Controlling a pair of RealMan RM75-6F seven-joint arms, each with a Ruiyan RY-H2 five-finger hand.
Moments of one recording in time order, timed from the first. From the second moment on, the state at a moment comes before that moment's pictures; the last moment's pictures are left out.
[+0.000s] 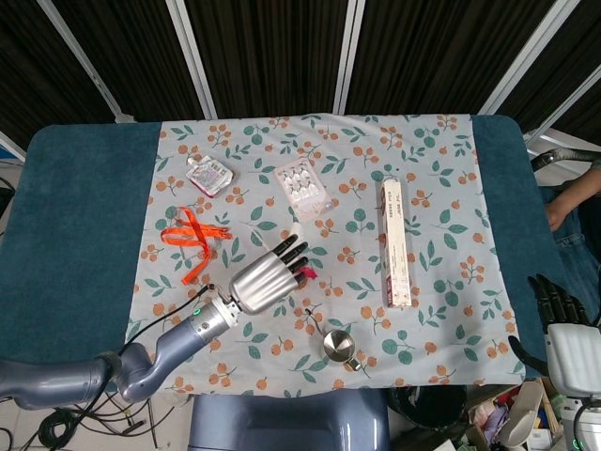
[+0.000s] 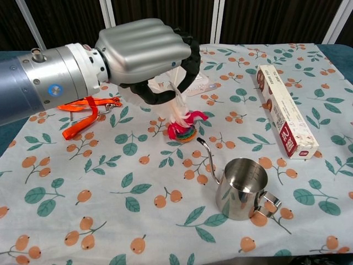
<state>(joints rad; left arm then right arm) -0.89 -1.58 -0.17 -1.56 1.52 0.94 0.66 0.00 -1.14 0.07 -1.65 -1.54 1.60 -0.11</state>
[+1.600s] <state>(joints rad) -0.53 -1.06 -0.12 -1.97 1.33 1.28 0.68 0.00 -1.15 0.08 -1.66 -1.54 1.60 -0.12</state>
